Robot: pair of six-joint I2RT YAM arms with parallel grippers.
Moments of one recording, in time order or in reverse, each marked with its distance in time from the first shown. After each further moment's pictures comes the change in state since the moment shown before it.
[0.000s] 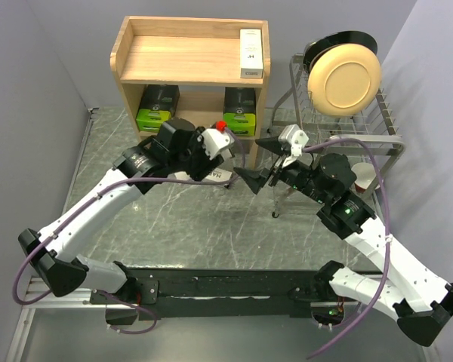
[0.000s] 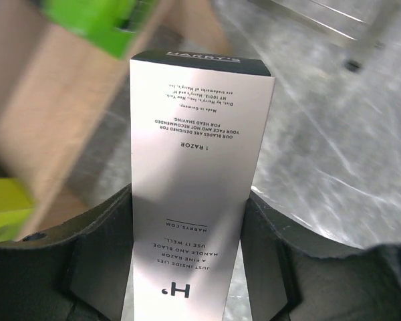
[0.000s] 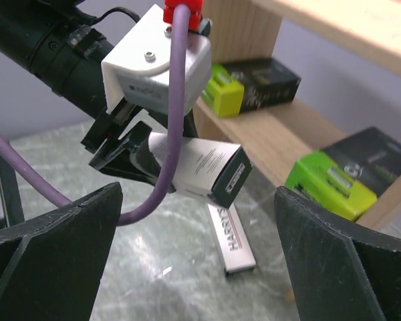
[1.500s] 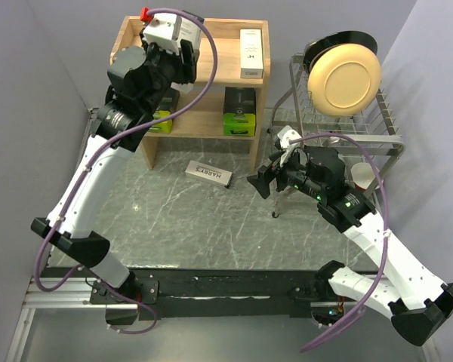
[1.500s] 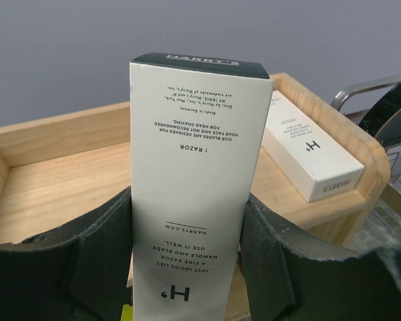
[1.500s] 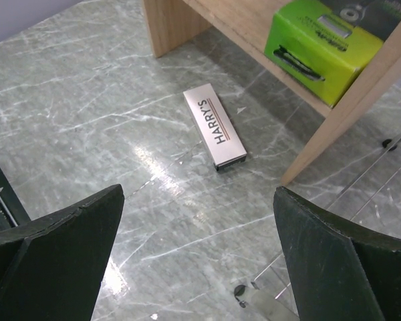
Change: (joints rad) left arm 0.196 0.244 0.572 0.421 -0.212 -0.307; right arm -0.083 0.009 0.031 -0.326 0.068 0.019
